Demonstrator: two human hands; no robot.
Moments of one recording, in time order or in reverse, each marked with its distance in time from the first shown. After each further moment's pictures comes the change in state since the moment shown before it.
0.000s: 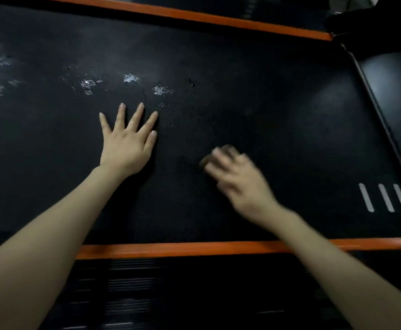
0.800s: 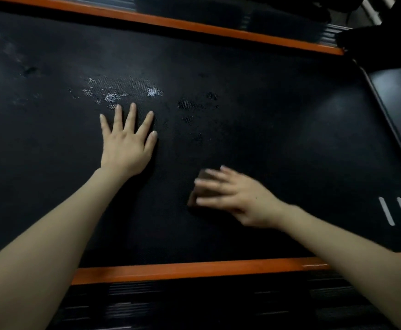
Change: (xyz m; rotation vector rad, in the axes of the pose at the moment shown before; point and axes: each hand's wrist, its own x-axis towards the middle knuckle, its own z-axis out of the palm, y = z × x) left_hand 0.020 -0.054 -0.005 -0.048 0.034 -0.039; right_hand 0.045 -0.013 0.006 -0.078 -0.253 -0.514
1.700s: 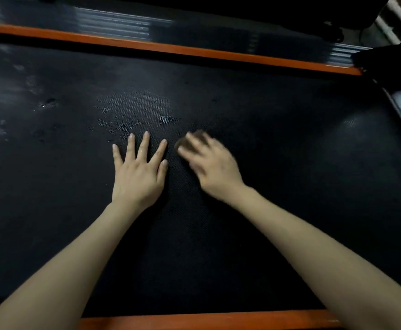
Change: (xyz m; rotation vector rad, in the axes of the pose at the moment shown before) left_hand 0.002 -0.001 0.001 0.014 0.007 -0.010; right_hand 0.129 0.048 0.012 -0.105 0.318 0.417
